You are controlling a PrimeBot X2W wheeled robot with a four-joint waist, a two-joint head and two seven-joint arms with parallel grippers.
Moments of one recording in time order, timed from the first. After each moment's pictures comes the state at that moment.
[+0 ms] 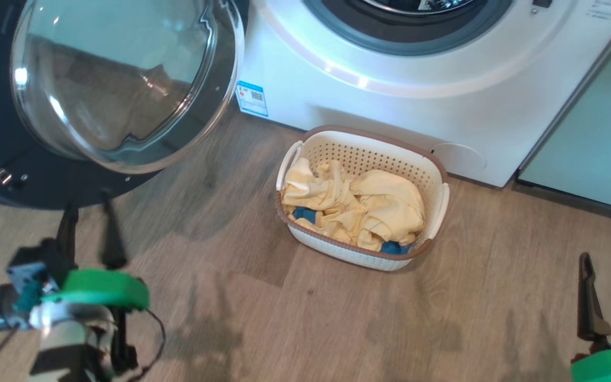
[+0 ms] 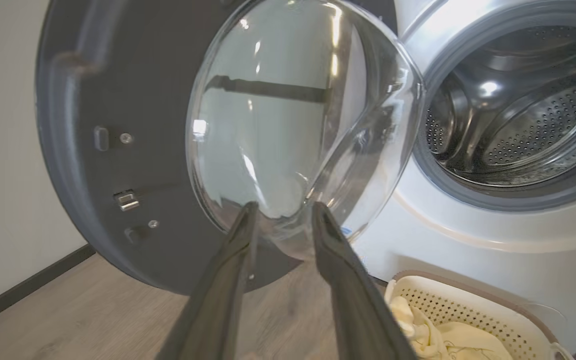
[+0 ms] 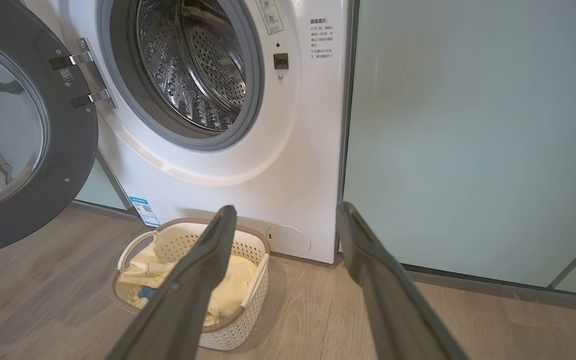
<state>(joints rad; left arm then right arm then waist) -0.10 0.14 0.13 0.10 -0.24 0.12 -0.25 0.07 -0.05 -0.16 0.05 0.11 0.13 -0.21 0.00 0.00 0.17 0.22</state>
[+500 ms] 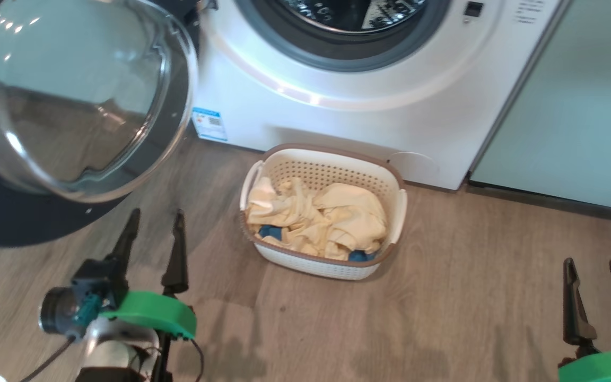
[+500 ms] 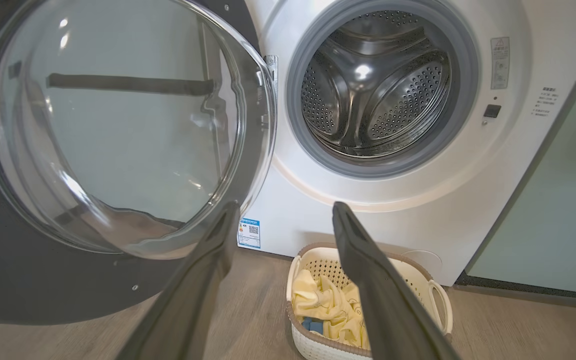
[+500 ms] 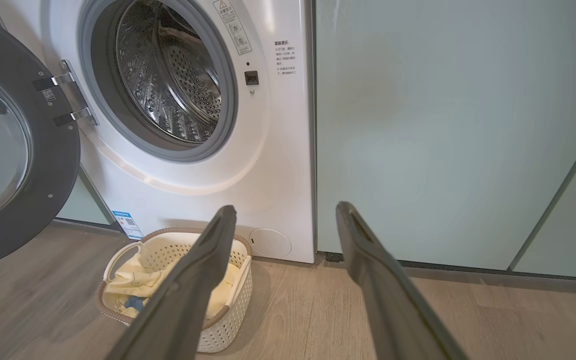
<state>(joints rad) -0.02 0.12 -0.03 0.00 -0.19 0.08 -0.19 0.08 -0.04 -0.13 0.08 0.12 0.13 -0.23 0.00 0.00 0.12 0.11</state>
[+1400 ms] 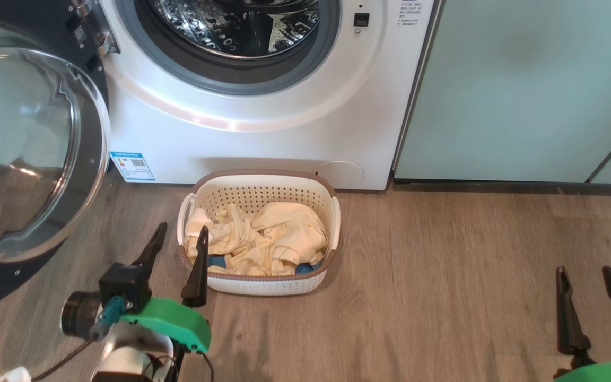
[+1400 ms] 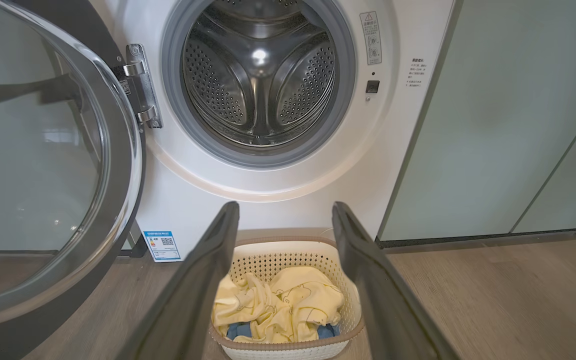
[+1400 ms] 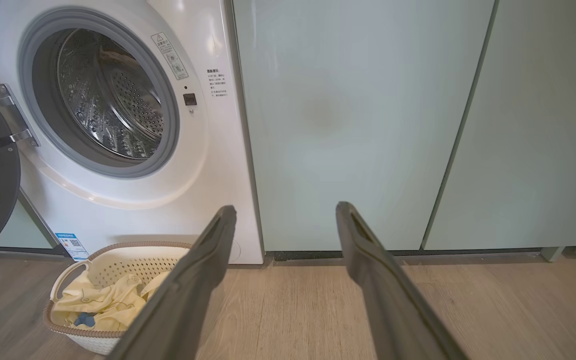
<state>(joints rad) -0.02 0.13 -0.09 0.04 -0.18 0.07 -0.16 0.12 -0.04 -0.11 0.04 0.10 0.13 -0.24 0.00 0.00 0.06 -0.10</state>
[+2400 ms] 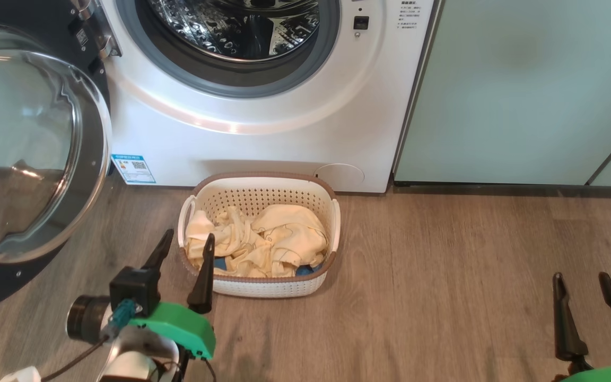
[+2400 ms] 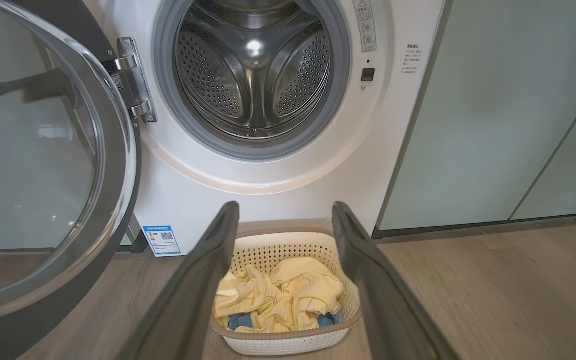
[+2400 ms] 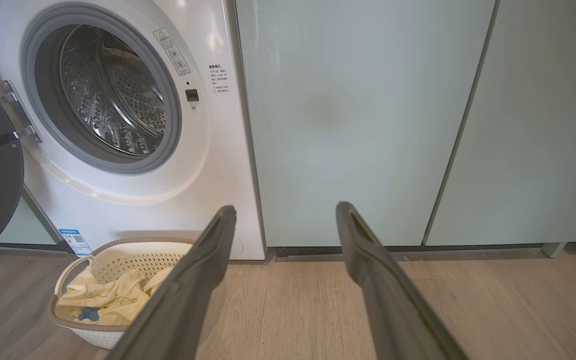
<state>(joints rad) -0.02 0.14 -0.13 0.05 -0.18 0.10 -0.15 0.14 -0.04 -0.10 0.03 0.10 0.13 -0.23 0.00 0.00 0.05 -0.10</state>
